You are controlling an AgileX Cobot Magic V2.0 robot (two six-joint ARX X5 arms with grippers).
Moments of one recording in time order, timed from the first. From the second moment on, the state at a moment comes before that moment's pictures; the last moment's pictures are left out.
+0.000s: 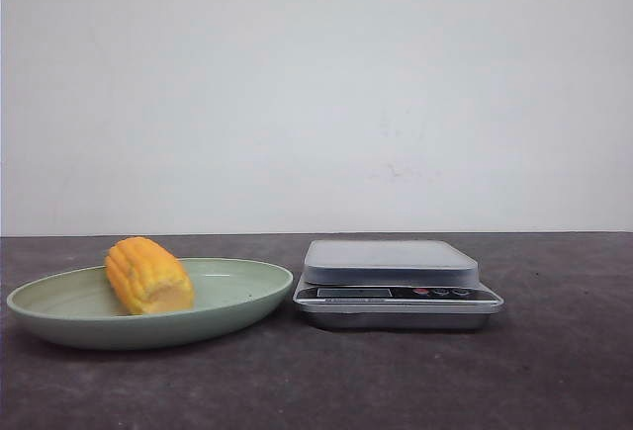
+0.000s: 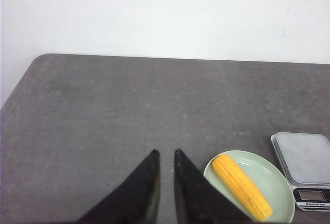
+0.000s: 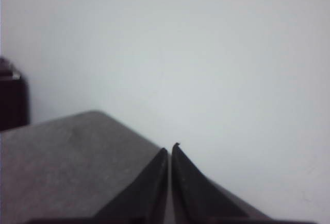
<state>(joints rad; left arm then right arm) -0.67 0.67 1.68 -1.43 -0.57 -0.30 0.81 1.08 1.39 -0.27 0.11 -0.16</state>
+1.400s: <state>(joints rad) -0.67 0.67 1.68 -1.43 -0.57 -0.30 0.27 0.34 0.32 0.01 0.11 -0.13</state>
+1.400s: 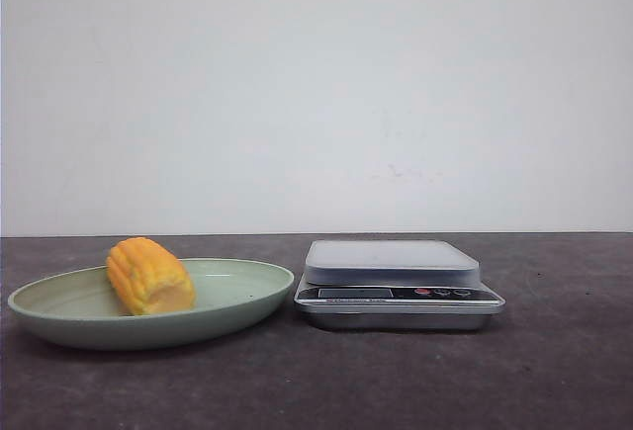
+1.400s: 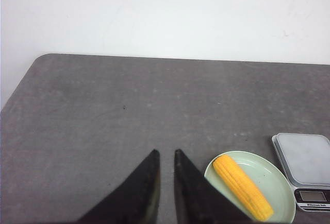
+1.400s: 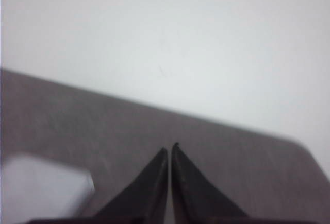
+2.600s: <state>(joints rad) -0.67 0.67 1.68 -1.43 -0.57 -0.30 0.06 0.01 0.02 -0.10 0.03 -0.07</state>
